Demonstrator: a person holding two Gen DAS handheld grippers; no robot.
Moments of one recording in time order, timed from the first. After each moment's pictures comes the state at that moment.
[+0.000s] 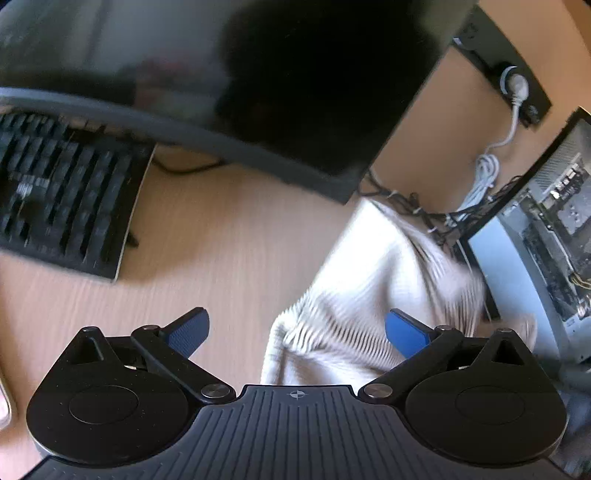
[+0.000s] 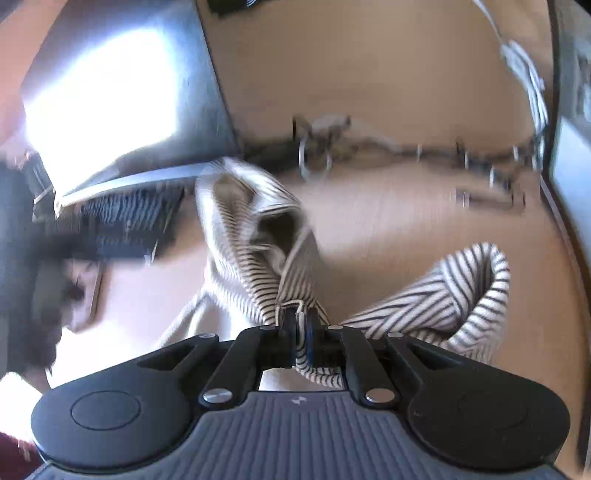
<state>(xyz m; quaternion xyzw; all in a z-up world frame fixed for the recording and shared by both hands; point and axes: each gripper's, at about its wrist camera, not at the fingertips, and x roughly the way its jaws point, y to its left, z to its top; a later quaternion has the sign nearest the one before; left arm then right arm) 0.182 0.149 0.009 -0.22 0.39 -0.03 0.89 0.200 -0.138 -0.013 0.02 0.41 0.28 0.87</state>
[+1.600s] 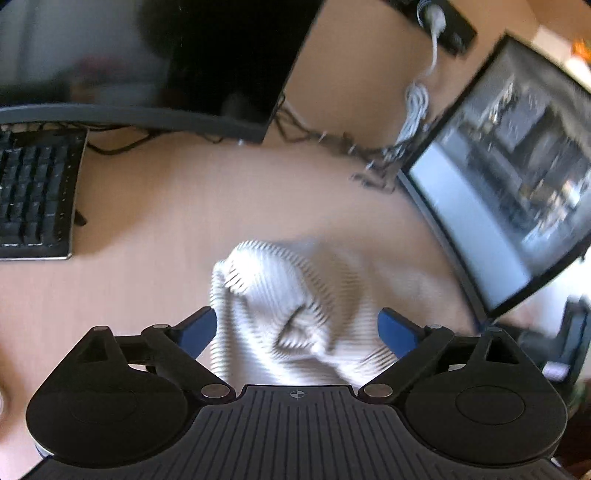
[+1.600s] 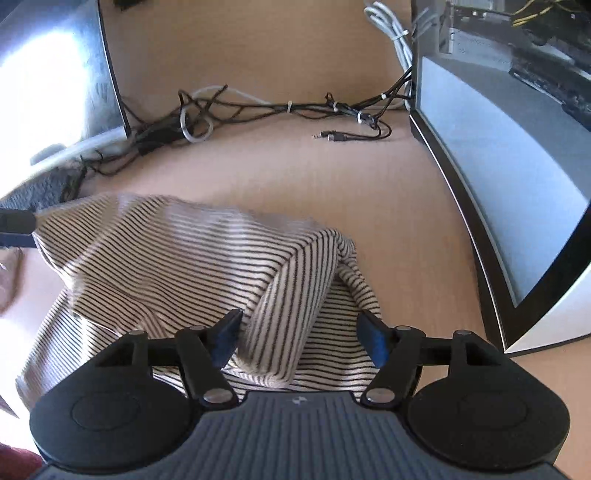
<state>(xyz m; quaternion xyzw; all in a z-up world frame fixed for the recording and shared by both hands) 0.148 0.123 0.024 -0.18 0.43 -0.14 0.87 0.158 -0.199 -0.027 0.02 0.42 0.14 0.89</state>
